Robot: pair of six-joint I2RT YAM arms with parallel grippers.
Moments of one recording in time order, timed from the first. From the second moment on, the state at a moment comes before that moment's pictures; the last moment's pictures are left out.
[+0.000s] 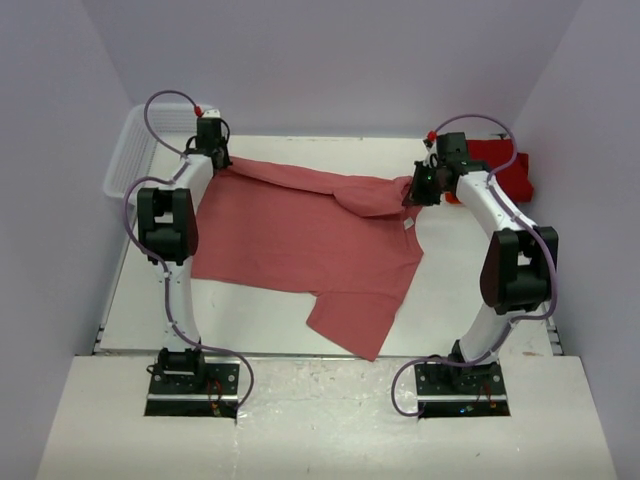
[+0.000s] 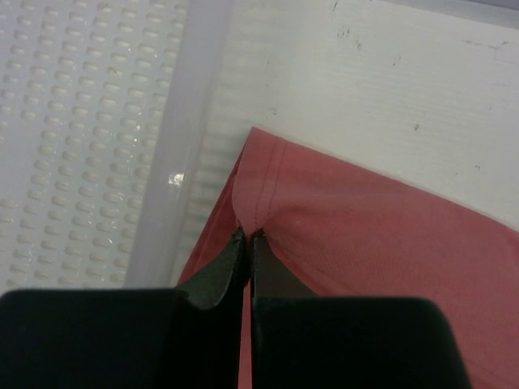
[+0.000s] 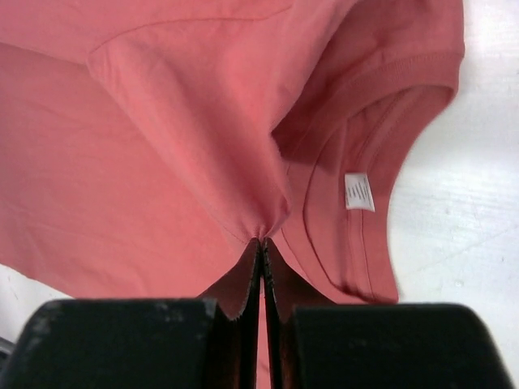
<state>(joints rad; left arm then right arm) -0.02 2.30 1.86 -0.23 -0.21 -0.15 0.09 1.81 1.47 -0.63 -0.28 0.31</state>
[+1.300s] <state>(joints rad) -0.03 2.17 1.72 -0.22 -0.26 -0.16 0.17 1.73 1.44 -0.66 -0.14 0.32</state>
